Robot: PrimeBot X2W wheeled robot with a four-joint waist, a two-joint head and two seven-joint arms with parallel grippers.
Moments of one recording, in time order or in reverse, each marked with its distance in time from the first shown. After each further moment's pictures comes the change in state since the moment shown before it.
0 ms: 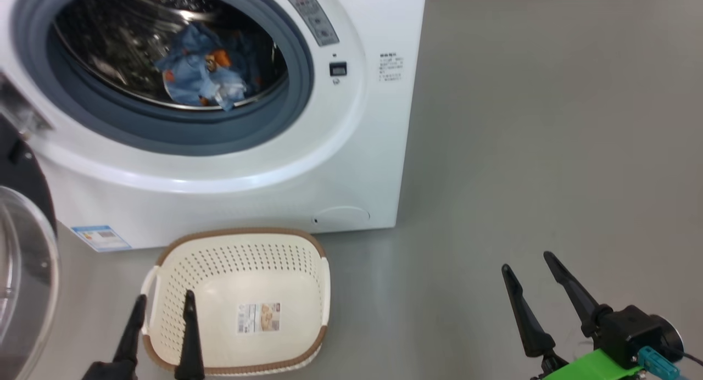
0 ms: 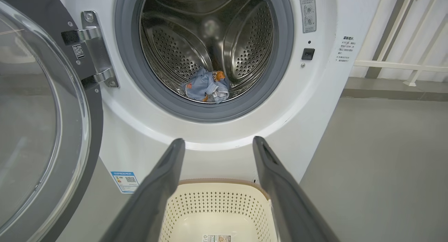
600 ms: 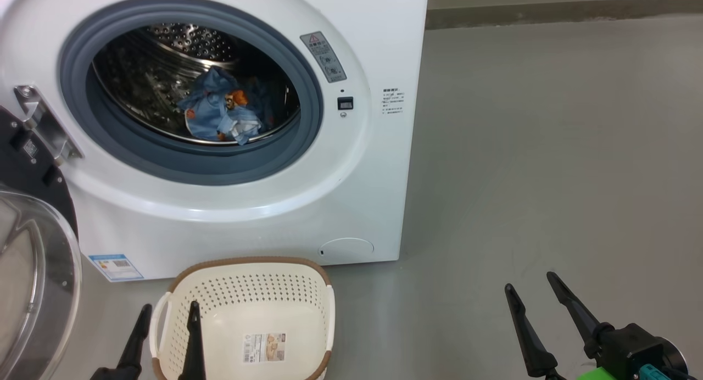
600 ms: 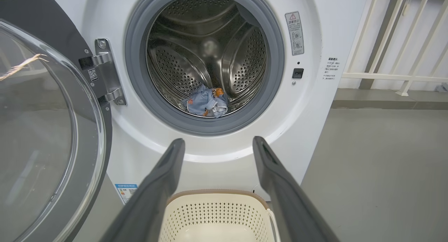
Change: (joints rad) left arm 0.025 0.014 -0.020 0.000 -0.002 -0.012 0.017; right arm 0.082 0.030 -0.020 -0.049 -0.019 0.000 0.036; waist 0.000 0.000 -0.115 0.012
